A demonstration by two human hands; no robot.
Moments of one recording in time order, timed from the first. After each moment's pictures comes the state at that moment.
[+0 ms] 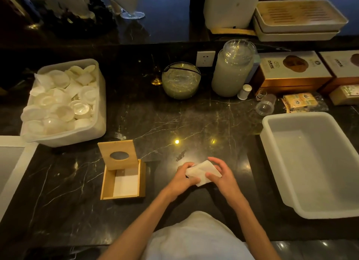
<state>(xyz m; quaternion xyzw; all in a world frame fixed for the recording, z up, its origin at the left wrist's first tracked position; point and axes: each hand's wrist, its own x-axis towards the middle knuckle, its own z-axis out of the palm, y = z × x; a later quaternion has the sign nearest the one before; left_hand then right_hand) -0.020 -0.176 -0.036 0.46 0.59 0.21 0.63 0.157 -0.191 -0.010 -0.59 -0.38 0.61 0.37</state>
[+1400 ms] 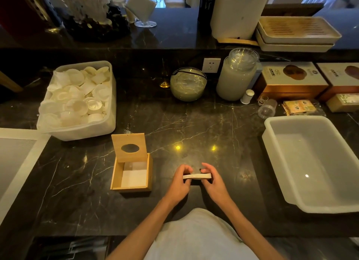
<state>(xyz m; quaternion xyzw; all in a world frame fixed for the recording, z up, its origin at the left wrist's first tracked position) -0.046 -0.216 -0.062 0.56 0.58 0.32 0.49 0.116 -0.220 -0.038 -0.62 -0.50 0.51 0.31</state>
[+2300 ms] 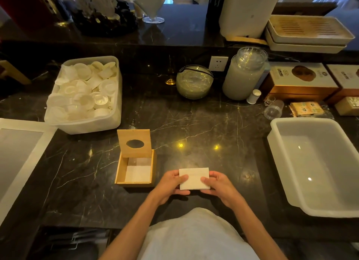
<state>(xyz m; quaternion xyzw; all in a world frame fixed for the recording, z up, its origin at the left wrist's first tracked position) -0.084 -0.222 -0.018 0.28 0.56 0.26 0.73 0.123 -0.212 -0.027 -0.60 -0.29 0.70 0.24</state>
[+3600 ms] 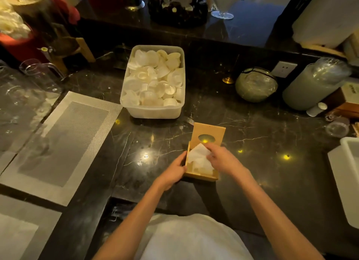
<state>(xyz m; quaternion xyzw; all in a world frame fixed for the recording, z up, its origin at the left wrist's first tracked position) -0.288 -0.246 0.013 0.32 0.59 0.29 0.68 -0.114 -0.171 0.054 -0.56 -0.75 0.35 -0.01</state>
